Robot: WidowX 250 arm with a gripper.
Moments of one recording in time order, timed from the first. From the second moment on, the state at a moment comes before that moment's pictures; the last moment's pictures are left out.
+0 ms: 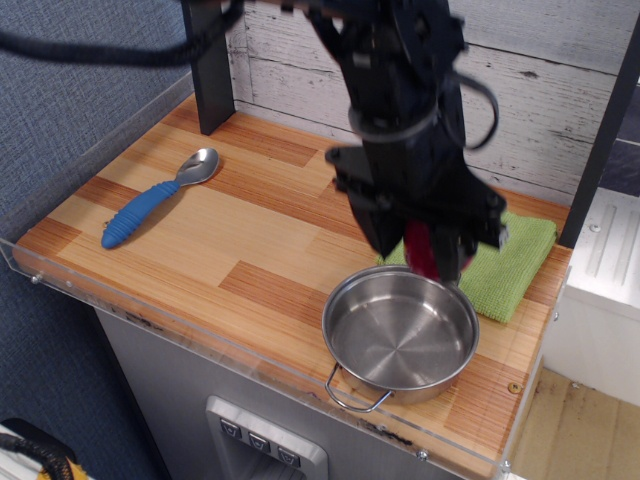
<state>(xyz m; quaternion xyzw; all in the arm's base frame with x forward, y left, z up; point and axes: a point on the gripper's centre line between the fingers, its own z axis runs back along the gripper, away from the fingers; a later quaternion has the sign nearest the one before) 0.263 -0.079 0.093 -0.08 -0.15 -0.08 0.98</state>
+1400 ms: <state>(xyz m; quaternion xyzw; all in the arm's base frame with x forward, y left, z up) 0.248 -0.075 0.060 -0.06 -0.06 -0.12 0.99</state>
